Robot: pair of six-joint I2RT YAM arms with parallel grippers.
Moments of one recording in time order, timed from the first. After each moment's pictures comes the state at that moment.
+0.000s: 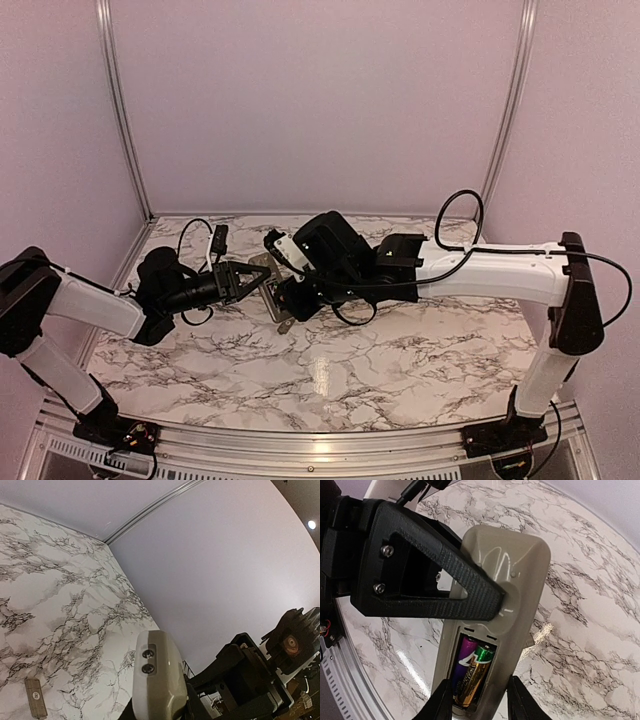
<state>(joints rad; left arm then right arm) -0.63 1.52 0.50 1.09 0.57 -1.00 1.14 1.76 1.48 -0.43 0.12 0.24</state>
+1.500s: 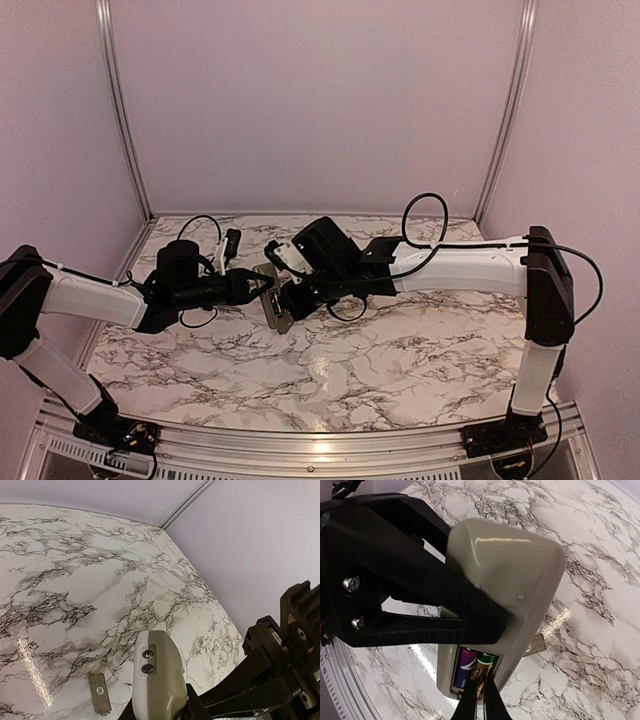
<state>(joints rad) -0.66 1.50 0.61 0.63 0.39 -0.63 1.03 1.90 1.49 -0.37 -0.06 0.24</state>
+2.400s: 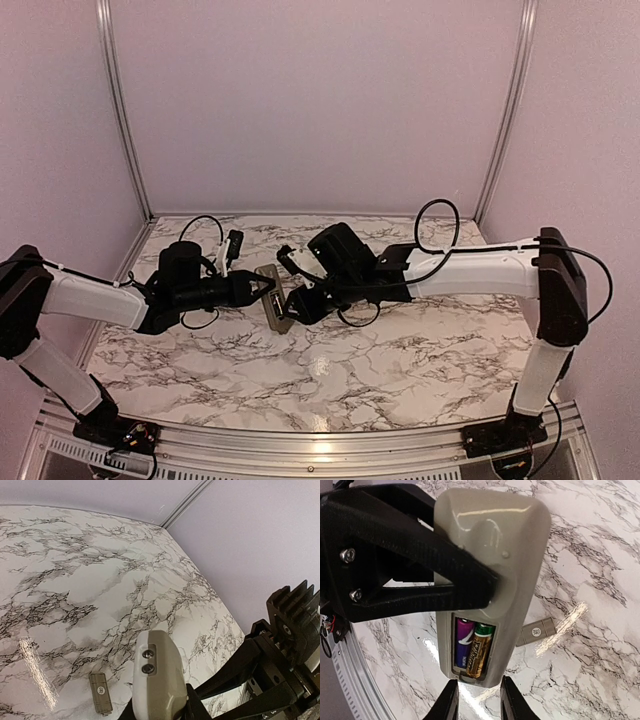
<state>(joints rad) -0.67 1.50 0.61 0.62 0.37 -0.63 1.01 1.86 1.39 -0.31 -0.14 0.30</state>
